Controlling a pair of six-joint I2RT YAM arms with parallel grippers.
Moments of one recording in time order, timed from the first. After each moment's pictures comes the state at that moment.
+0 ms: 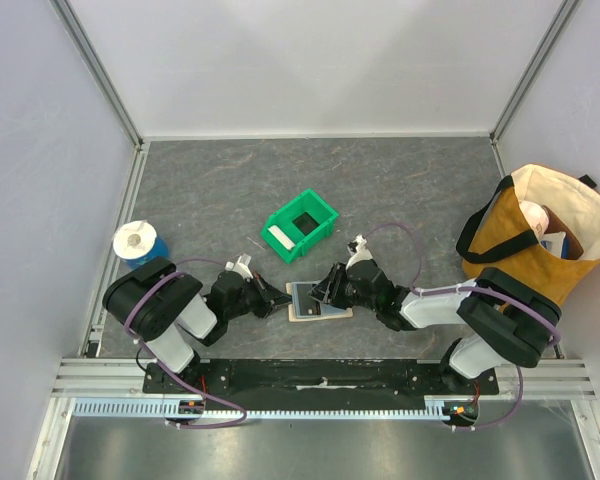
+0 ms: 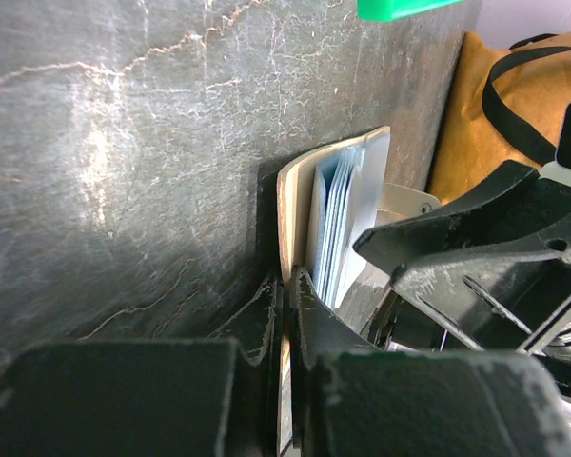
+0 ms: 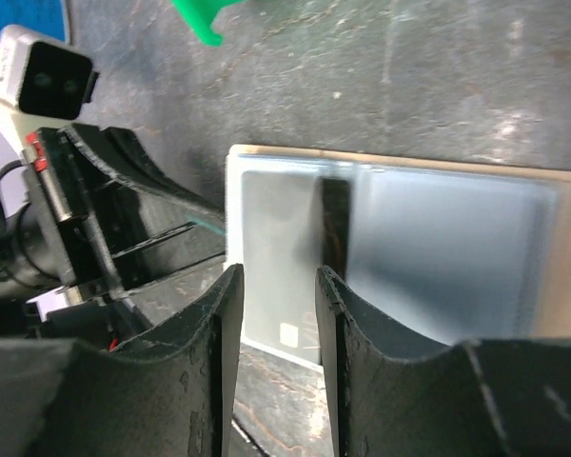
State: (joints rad) left arm -0.60 1.66 0.09 1.08 0.31 -1.24; right arm 0.89 1.51 0.42 0.55 0.00 1.02
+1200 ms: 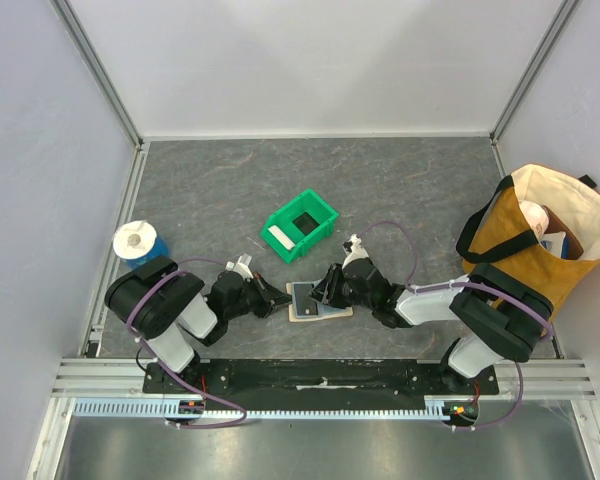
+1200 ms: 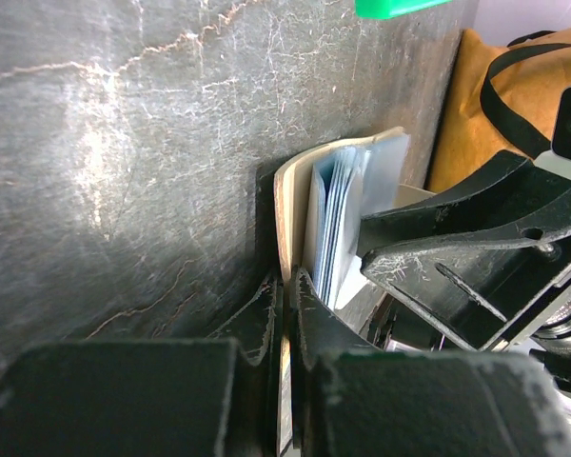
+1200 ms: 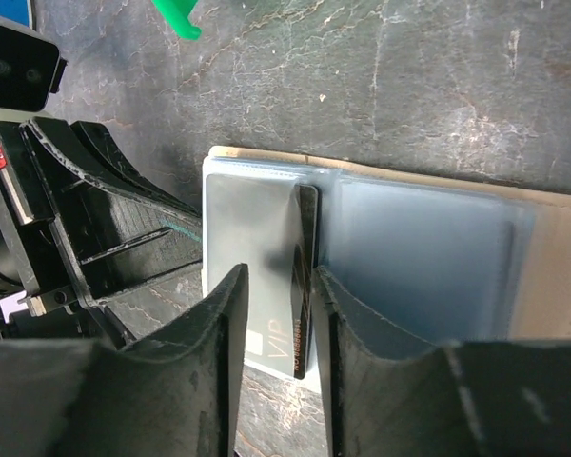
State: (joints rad) left arm -0.60 1.68 0.09 1.10 0.31 -1.24; right arm 0.89 1.55 0.45 0.53 -0.03 0.98
